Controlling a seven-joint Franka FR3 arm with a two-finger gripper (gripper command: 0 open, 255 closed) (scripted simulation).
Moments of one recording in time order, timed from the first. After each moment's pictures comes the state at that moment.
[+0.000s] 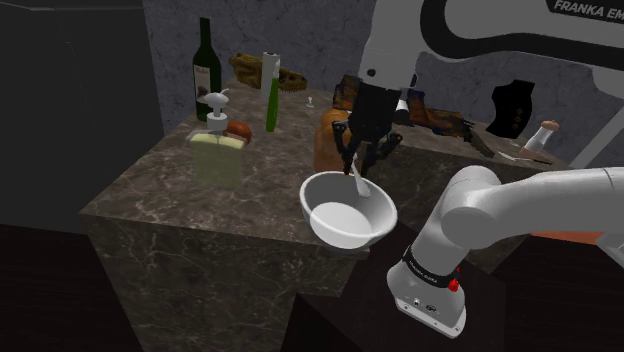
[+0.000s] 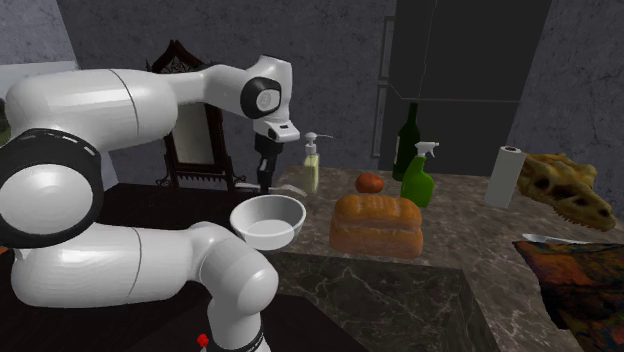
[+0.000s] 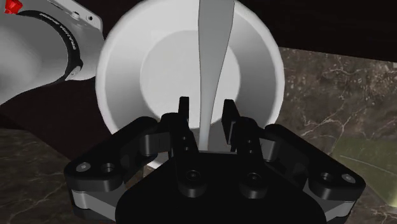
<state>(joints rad) 0.05 -0.97 0.29 -2.58 0.37 1.57 1.08</state>
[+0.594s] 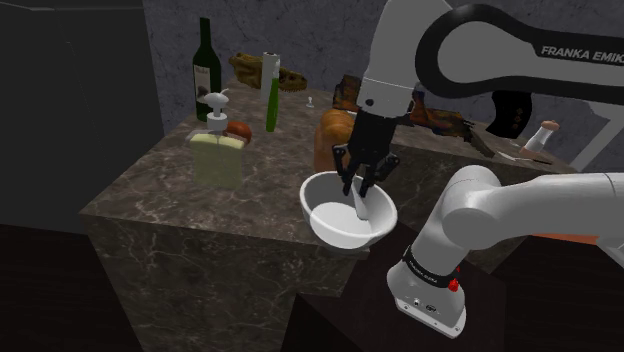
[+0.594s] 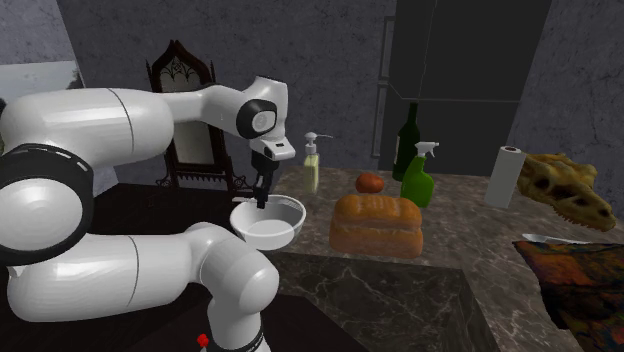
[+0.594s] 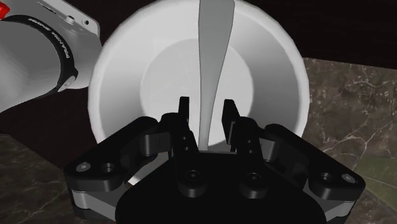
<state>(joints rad) 0.08 -1.03 0.33 -2.71 0.42 1.64 1.08</state>
